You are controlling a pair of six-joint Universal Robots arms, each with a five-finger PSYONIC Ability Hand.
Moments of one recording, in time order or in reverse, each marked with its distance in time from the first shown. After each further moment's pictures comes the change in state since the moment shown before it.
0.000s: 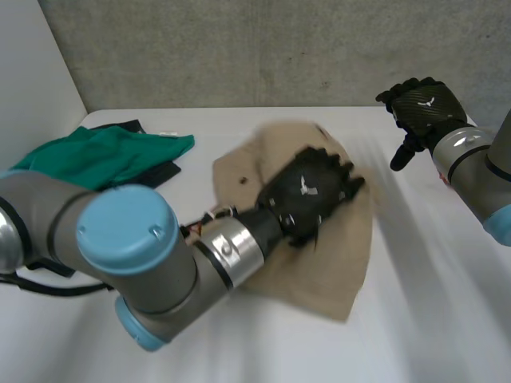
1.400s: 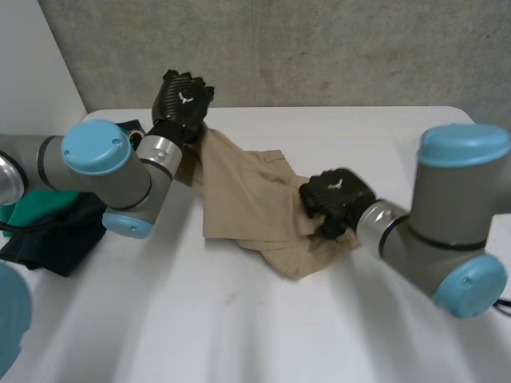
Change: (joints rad) left arm 0.316 -0.308 0.465 0.038 -0.332 0.182; right arm 0.253 0.034 0.146 0.131 -0.060 0.051; left_hand 0.684 0.684 0.649 0.687 0.645; right_hand 0.641 0.662 0.672 0.674 0.648
